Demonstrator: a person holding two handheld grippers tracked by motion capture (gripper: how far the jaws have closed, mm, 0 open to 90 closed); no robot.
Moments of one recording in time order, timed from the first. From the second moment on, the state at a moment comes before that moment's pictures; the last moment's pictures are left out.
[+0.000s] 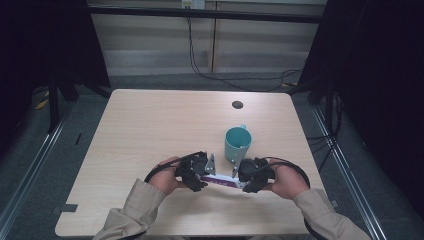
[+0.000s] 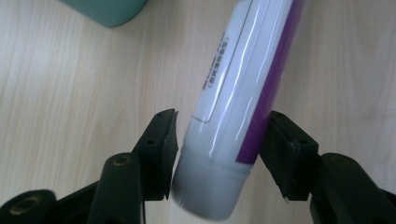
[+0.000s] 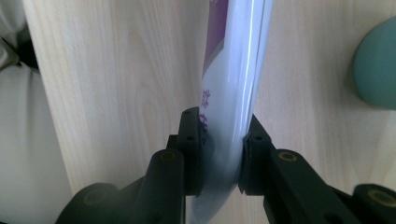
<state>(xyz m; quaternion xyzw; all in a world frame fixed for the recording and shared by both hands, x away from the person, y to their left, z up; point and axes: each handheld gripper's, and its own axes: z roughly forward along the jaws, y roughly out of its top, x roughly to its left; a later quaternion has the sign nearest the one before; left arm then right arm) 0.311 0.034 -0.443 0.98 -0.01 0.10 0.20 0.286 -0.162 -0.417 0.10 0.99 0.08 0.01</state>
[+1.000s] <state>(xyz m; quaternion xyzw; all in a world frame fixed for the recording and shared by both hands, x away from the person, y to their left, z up) 0.305 0.072 -0.432 0.97 0.02 0.10 0.23 0.293 -0.199 -0.426 0.20 0.96 0.19 0.06</state>
